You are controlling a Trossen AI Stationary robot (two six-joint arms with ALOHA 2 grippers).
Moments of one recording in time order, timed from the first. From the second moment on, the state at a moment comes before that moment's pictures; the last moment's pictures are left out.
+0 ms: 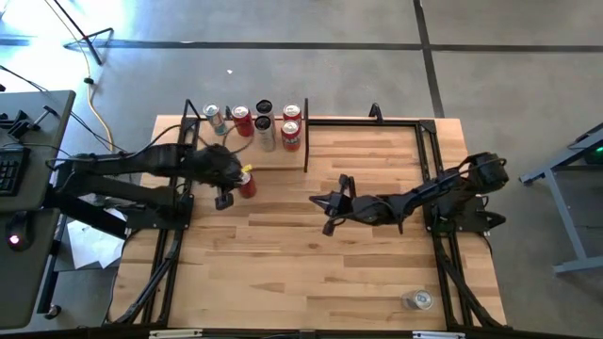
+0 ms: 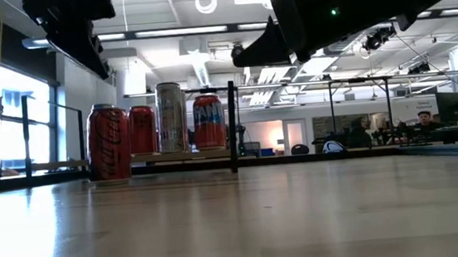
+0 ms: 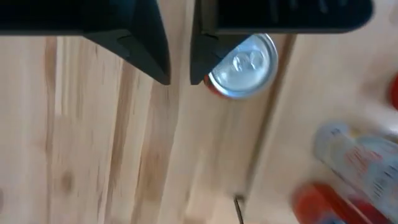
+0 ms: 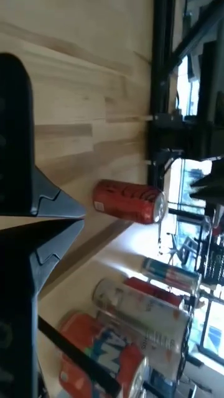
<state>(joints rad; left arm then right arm) 0.15 0.94 0.86 -0.84 -0.06 -0.04 0.21 1.63 0.68 0.72 0.54 -0.06</state>
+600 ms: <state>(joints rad) 0.17 1.26 1.10 -1.08 -0.11 -0.03 0.21 1.62 0.68 0.73 0.54 -0.06</state>
